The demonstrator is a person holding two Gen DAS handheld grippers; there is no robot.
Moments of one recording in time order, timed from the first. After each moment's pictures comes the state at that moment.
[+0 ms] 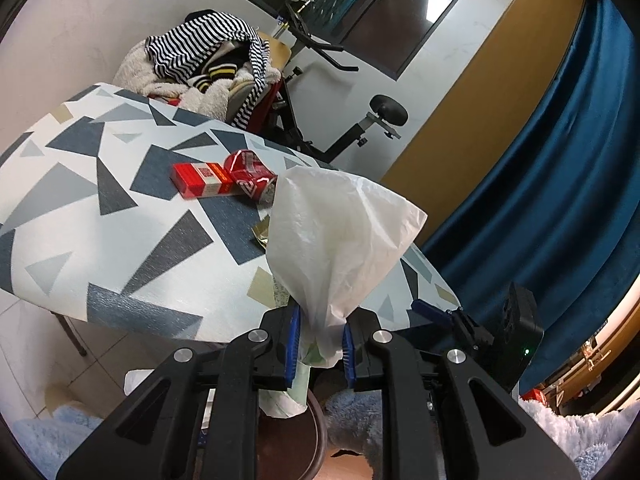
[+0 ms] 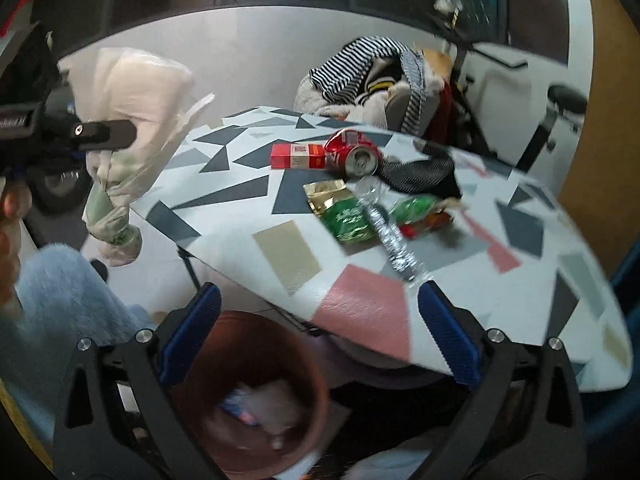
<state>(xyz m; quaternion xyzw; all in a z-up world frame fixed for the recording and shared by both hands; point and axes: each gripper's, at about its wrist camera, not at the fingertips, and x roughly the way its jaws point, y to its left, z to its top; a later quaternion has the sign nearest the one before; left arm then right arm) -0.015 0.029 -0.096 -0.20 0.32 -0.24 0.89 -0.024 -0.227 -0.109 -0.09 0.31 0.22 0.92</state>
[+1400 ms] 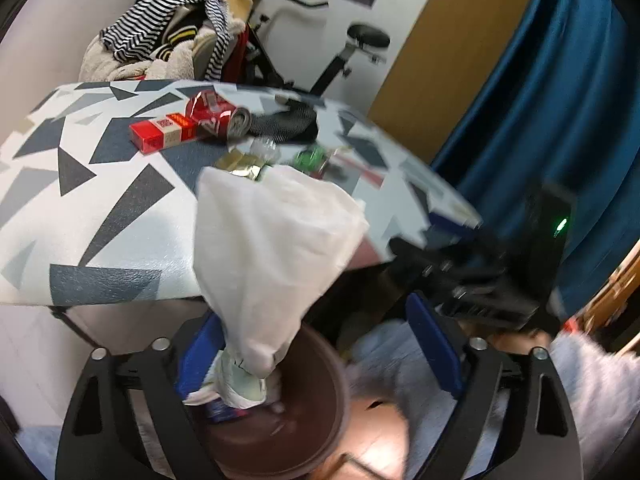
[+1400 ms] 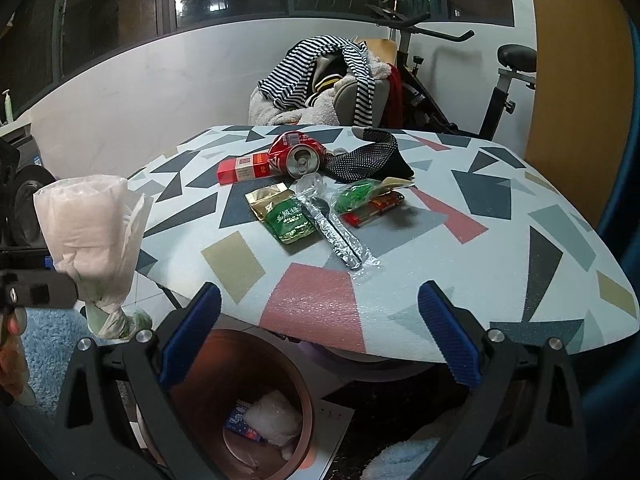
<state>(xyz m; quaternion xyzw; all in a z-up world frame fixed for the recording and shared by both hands) -0.017 -0.039 -0.138 -0.06 0.40 -0.26 0.87 -0.007 -0.263 -0.118 0.00 0.33 0.16 0.93</state>
